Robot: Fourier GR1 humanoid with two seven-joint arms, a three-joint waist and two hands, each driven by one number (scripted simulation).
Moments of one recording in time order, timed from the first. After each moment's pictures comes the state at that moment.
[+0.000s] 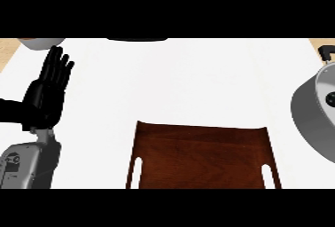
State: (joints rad) left arm -0.30 0.18 0.12 -1.55 0.12 0.08 0.07; right arm -0.40 -0.76 -0.38 -0.67 0.59 0.14 -0.73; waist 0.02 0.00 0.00
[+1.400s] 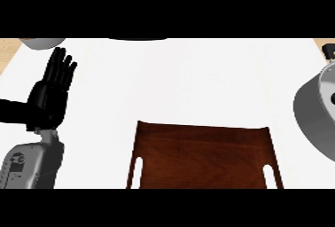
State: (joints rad) left arm -0.30 0.16 0.11 -1.55 0.11 0.08 0.06; right arm -0.51 -1.02 -0.75 -0.27 0.14 0.51 -0.67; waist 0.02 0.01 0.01
